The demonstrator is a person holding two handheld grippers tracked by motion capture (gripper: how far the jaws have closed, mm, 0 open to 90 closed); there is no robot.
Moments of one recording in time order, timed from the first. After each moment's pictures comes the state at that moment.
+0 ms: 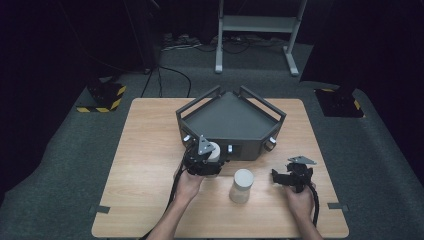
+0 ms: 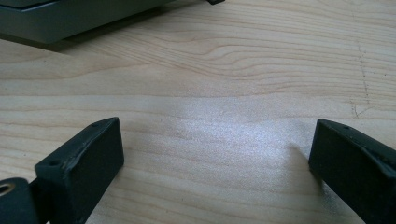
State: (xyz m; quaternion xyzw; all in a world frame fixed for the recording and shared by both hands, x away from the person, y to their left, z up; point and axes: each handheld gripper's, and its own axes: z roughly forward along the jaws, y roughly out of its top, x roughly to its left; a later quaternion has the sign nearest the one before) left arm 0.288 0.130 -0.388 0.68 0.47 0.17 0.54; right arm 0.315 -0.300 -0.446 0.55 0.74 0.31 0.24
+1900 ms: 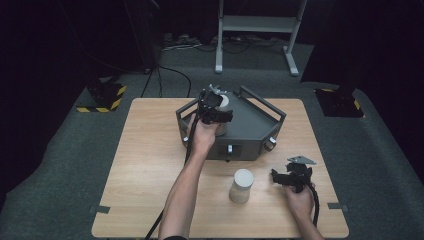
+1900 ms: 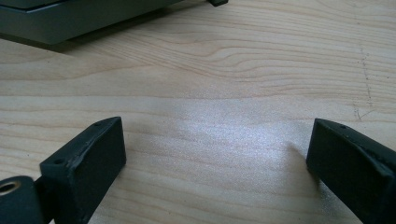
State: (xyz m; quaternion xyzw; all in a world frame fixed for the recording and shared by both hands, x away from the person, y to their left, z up) left arm 0.396 0.072 -0.309 0.65 0.54 0.22 0.50; right arm 0.315 -0.300 -0.446 0.54 0.74 0.31 0.24
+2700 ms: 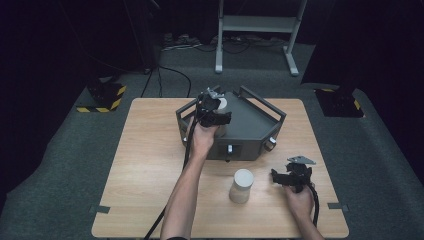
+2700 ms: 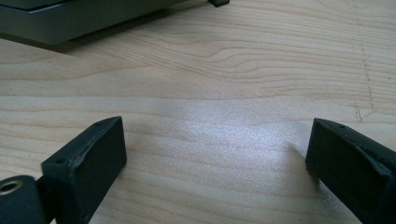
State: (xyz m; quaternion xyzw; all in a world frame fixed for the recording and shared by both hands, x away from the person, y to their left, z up) left arm 0.393 0.082 -0.325 0.63 0.54 0.22 0.52; right arm 0.315 -0.300 -0.446 0.54 0.74 0.31 0.24
